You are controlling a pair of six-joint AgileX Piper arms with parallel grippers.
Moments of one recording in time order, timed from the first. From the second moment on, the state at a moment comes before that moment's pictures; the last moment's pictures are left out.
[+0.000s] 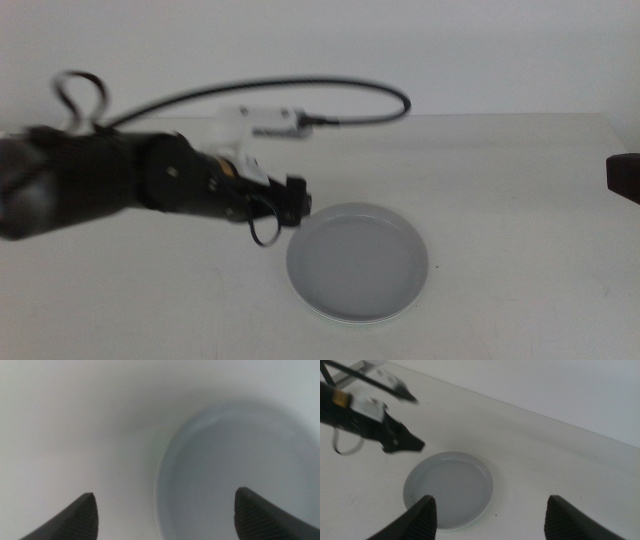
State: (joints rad) left arm -0.49 1.62 -0.99 -0.31 0.26 0.06; right arm 0.34 0.72 -0.94 0.22 0.79 -0.21
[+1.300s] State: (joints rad) left arm -0.20 1.01 -1.08 -0.13 0.69 0.10; right arm 0.27 0.74 -0.94 -0.01 0.77 0.05
